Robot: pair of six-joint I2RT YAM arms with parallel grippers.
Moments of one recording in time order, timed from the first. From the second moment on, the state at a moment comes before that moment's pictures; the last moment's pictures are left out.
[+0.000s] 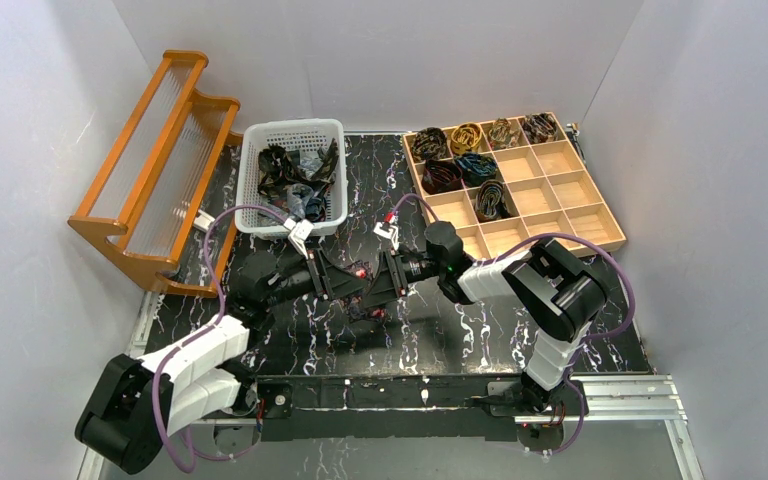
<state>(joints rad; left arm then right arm) -0.48 1.02 0.29 0.60 0.68 -0.89 0.74 1.76 0.68 0.96 -1.12 0.97</state>
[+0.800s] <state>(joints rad) -0.48 0.83 0.40 0.19 0.40 -0.74 0.74 1.59 0.66 0.62 -0.98 0.85</state>
